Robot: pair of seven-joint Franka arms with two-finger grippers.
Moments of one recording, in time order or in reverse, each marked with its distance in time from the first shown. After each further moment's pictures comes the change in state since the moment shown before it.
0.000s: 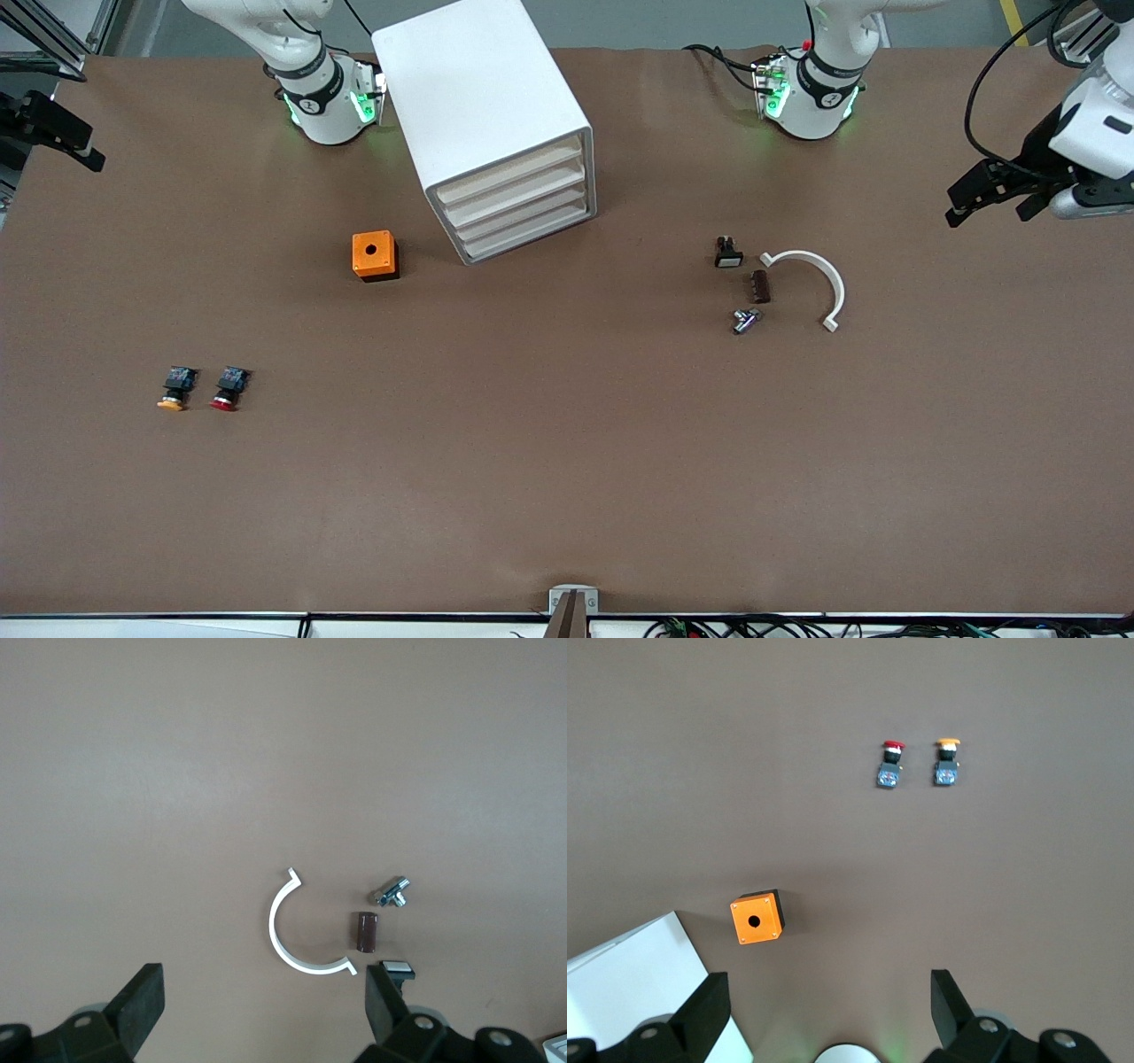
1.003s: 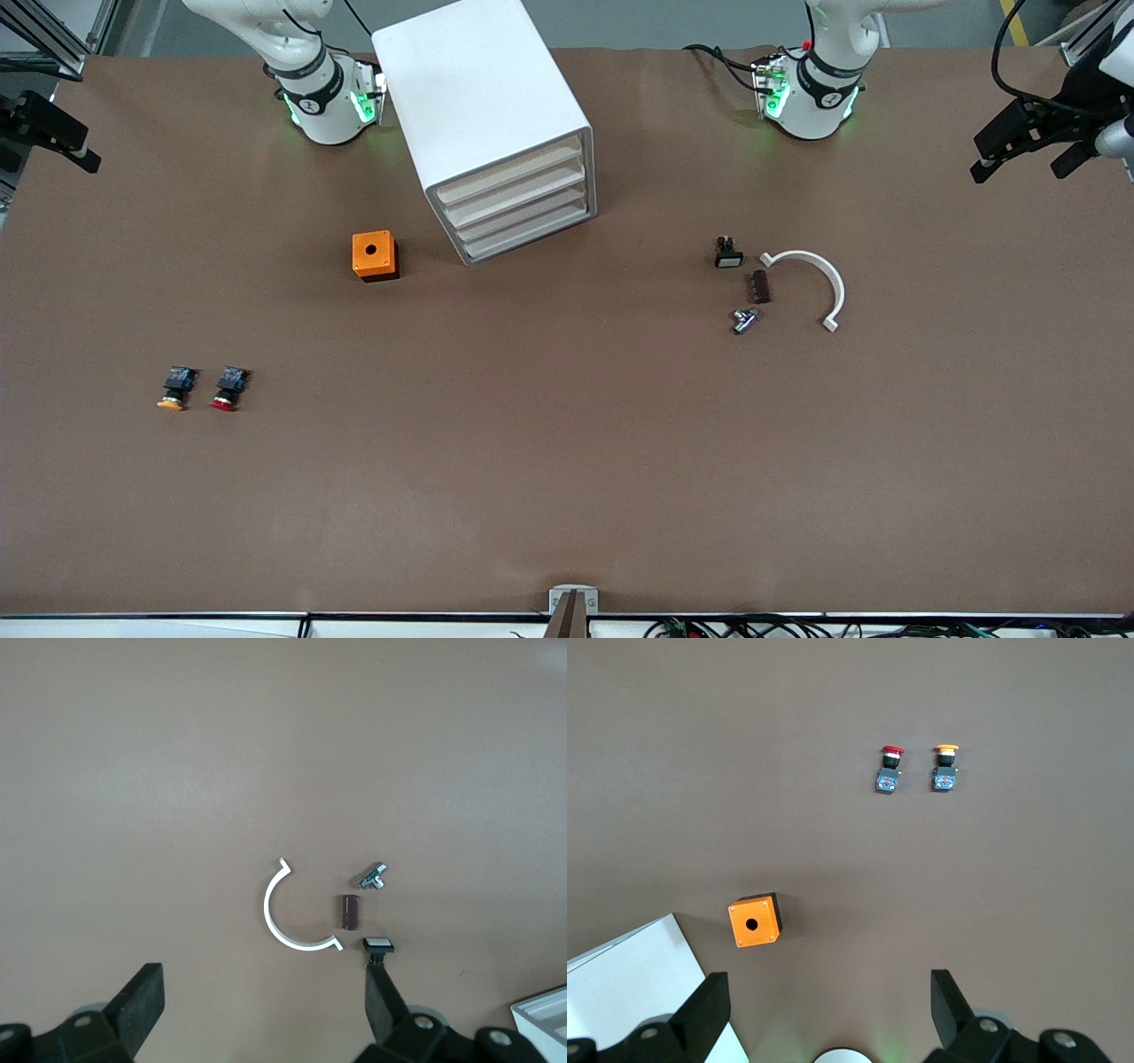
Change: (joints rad) left arm -0.003 0.001 -0.032 0.186 0.000 -0.200 -0.003; right arm -0.005 0.000 -0.001 0.000 0.000 0.003 0.015
